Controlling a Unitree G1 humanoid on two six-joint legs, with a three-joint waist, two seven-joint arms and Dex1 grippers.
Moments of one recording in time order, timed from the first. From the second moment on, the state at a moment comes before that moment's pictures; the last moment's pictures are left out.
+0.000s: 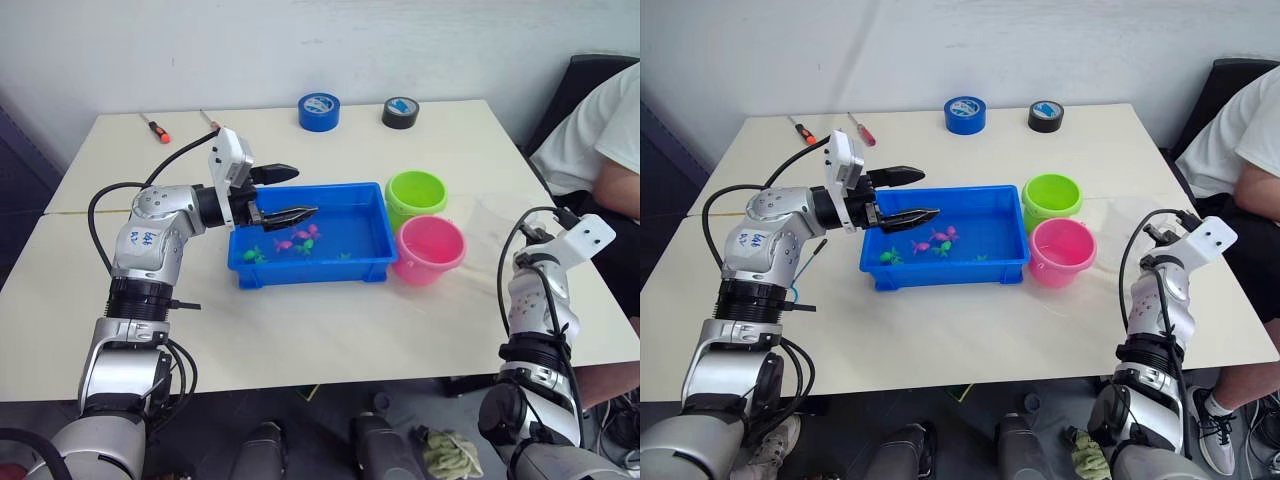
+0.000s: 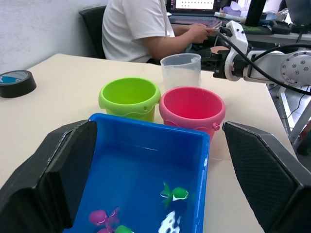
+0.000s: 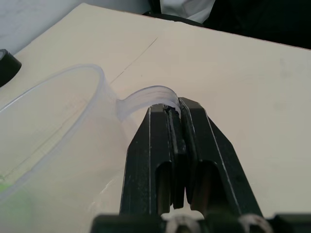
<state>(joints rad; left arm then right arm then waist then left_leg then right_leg) -0.86 0.50 0.02 0.32 -0.35 0.34 -1.05 -0.67 -0.24 -0.65 0.49 0.36 0.19 -0.17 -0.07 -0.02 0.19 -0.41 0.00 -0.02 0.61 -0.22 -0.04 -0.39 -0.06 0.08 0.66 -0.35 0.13</state>
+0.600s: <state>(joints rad) -0.85 0.51 0.02 0.29 -0.35 0.35 -1.04 -0.45 -0.27 -0.49 0.24 0.33 0.30 -0.17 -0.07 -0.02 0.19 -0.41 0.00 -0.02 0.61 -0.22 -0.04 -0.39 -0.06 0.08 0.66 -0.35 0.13</state>
